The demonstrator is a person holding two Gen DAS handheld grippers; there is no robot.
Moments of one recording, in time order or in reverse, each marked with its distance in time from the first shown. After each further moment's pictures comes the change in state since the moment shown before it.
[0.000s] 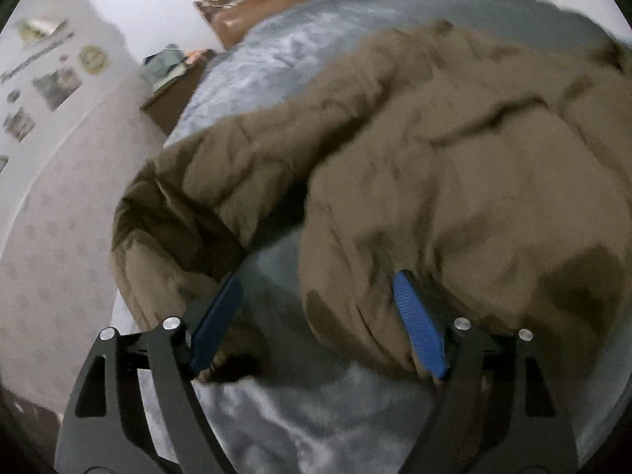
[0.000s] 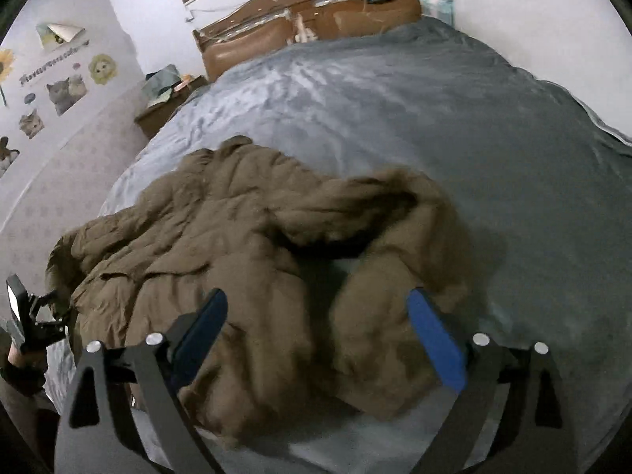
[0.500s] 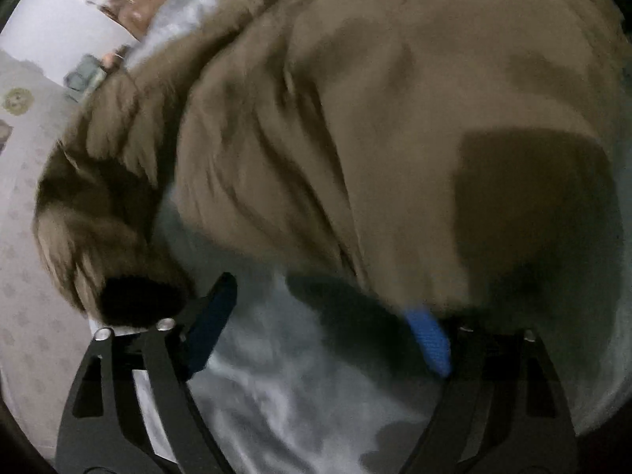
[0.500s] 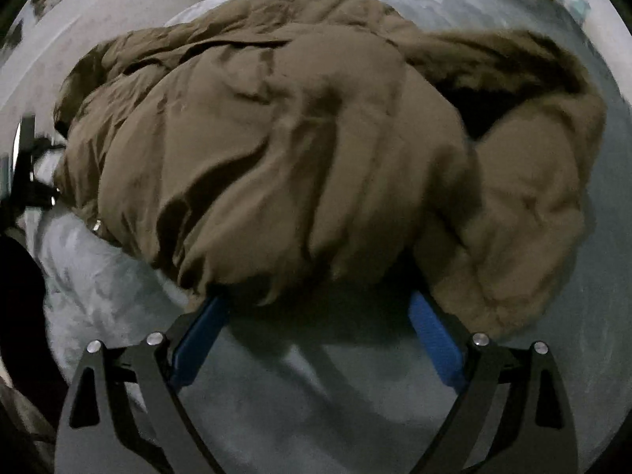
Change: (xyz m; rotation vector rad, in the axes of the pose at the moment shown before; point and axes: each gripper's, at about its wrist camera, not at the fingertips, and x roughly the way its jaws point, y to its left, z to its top) left arm 0.026 -0.027 -0.039 0.237 0.135 -0.106; right arm 0.083 0.055 -0.081 -0.430 0.377 0.081
